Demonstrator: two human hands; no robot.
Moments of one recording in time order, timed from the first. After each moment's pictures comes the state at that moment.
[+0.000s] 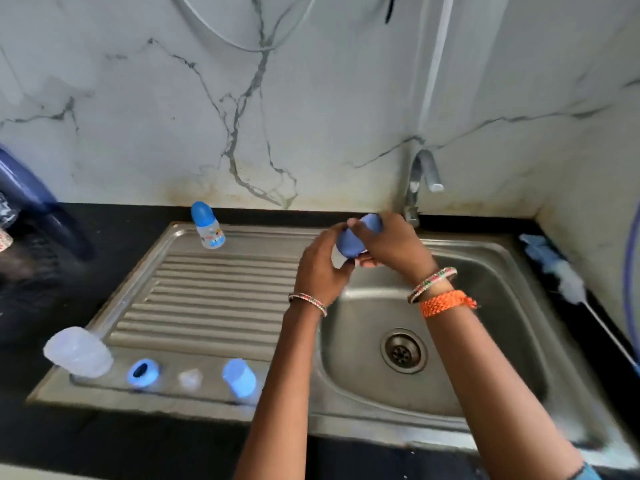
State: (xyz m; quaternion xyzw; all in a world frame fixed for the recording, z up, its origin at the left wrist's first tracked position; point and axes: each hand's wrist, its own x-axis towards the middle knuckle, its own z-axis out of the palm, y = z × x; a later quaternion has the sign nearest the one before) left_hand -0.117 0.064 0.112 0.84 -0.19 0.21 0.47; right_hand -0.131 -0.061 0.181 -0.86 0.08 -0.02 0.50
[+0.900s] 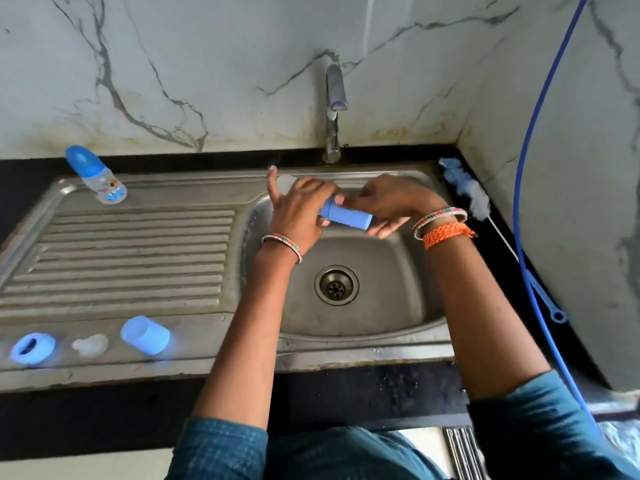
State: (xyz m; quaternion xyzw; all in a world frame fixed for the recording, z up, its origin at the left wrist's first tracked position) left_hand -0.131 -0.028 0.098 0.92 -0.30 0.17 0.18; right_hand -0.162 -0.199 0.150 -0.90 0.10 0.19 0.38
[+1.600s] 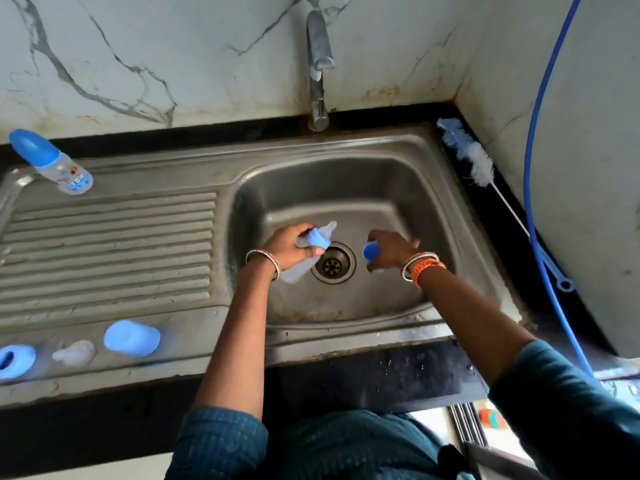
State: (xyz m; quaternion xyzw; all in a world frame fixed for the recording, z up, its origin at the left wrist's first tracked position) left_hand -0.116 -0.007 -0.006 0.88 -0.21 -0.23 0.36; right_hand -0.183 -0.229 -0.031 -0.94 0.16 0.20 0.22
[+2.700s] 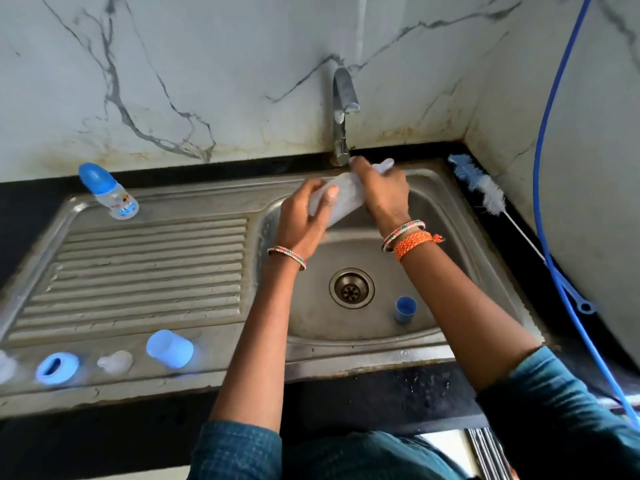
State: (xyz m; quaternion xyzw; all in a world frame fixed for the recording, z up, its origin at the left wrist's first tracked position) left_hand -0.126 -0.012 0.085 0.79 -0.21 0.10 0.57; right_hand -0.144 -0.139 0.130 -0.74 0.29 -0.17 0.59
